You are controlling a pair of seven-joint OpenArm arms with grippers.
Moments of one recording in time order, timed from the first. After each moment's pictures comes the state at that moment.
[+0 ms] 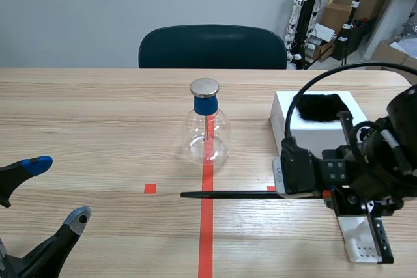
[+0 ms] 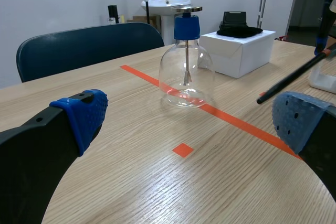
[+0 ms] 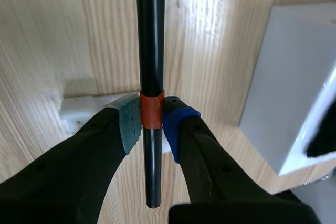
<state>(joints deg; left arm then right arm) 13.6 -29.6 10.3 50.3 12.1 -31.5 -81.9 3.4 44.9 -37.9 105.9 0.6 45.3 -50.7</state>
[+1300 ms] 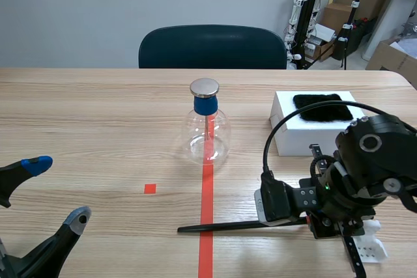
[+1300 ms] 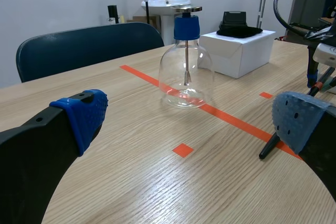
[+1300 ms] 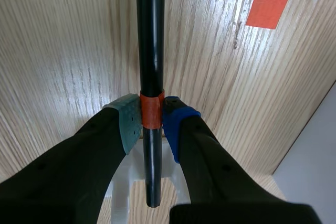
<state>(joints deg) 13.6 -29.6 10.3 50.3 12.1 -31.5 -81.9 11.8 38.7 -50.3 89.5 -2.7 45.3 -46.2</state>
